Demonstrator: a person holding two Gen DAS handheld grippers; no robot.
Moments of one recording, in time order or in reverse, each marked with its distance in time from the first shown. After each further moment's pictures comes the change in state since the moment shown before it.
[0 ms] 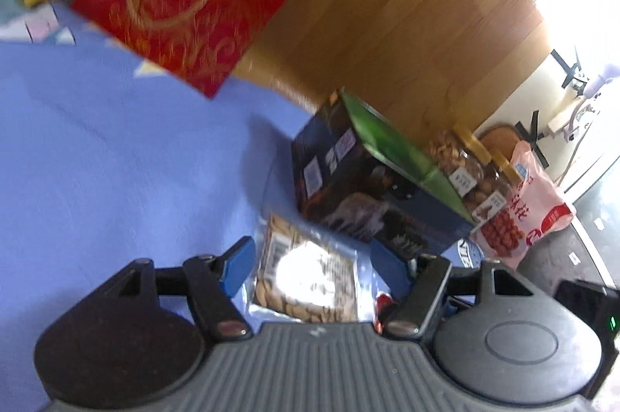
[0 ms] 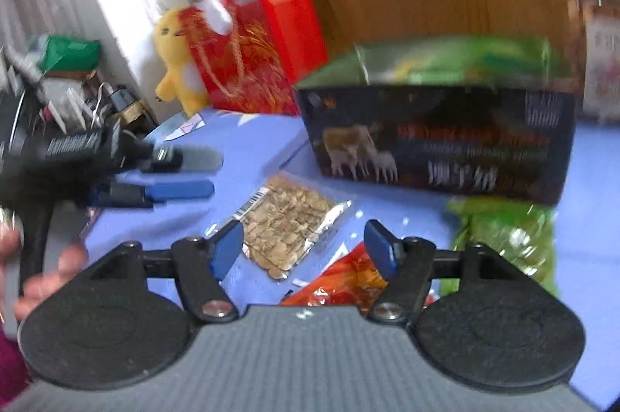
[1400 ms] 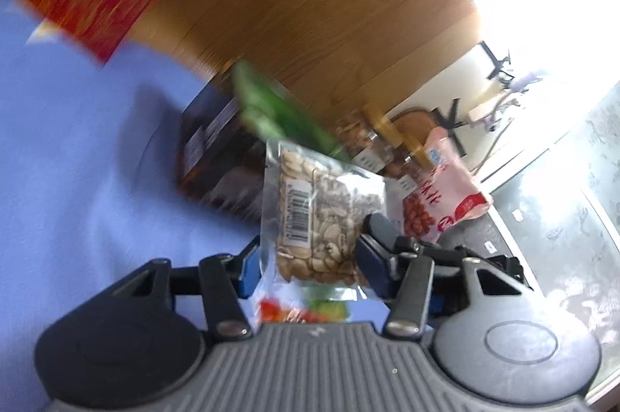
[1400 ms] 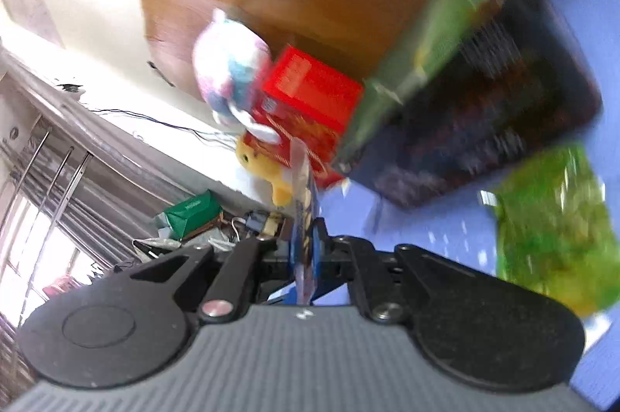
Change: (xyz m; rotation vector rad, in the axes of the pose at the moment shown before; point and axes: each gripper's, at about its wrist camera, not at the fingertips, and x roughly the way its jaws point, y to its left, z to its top) left arm 0.008 -0.040 0.005 -0.010 0.051 -0.282; right arm -0.046 -0.062 0.018 0.476 -0.179 0.466
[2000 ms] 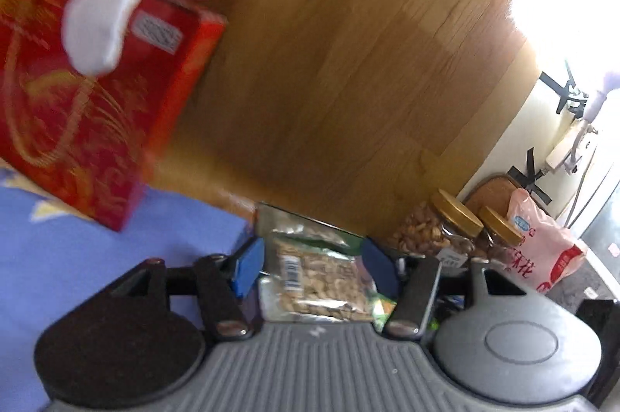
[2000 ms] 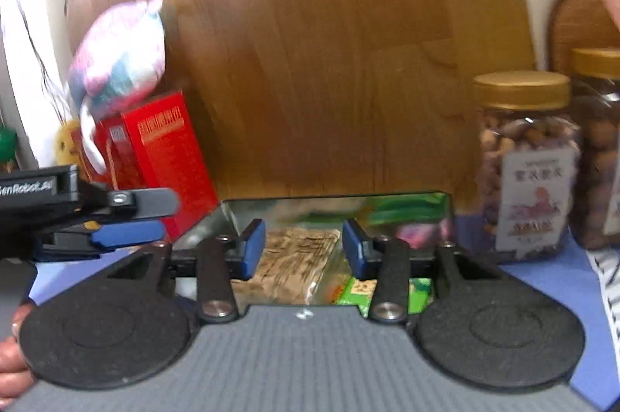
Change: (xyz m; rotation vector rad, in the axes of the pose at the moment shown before) left arm 0.040 -0.027 0.060 0.177 -0.222 0.310; right arm 0.051 0.029 0.032 -0.573 -0.216 -0.606
